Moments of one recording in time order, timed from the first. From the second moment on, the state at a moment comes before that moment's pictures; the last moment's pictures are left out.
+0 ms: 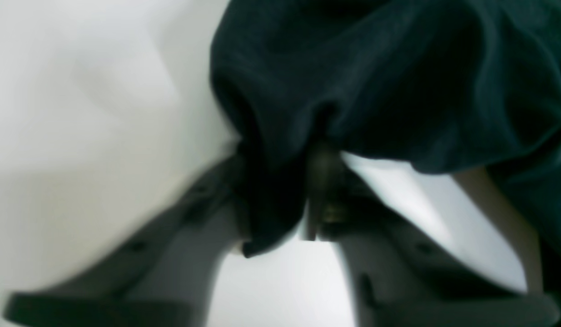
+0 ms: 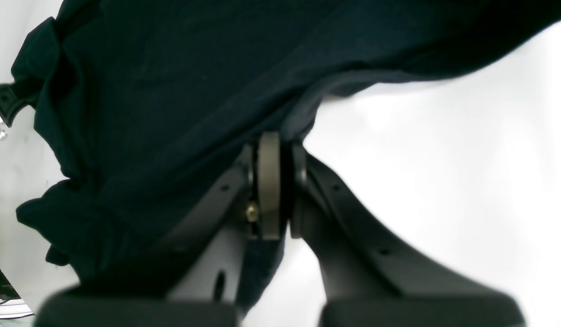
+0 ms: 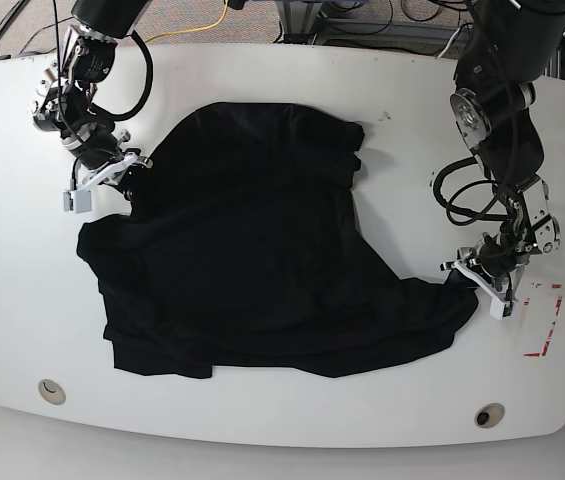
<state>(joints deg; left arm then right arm) -31.2 -10.9 -34.0 39.9 5.3 -38.3 30.3 -6.6 5.8 34.8 85.3 42.5 36.5 -54.8</state>
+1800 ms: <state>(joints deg) -38.3 -12.3 -20.1 99.7 5.5 -42.5 53.7 14.2 24.0 36.7 93.1 42.8 40.4 -63.0</state>
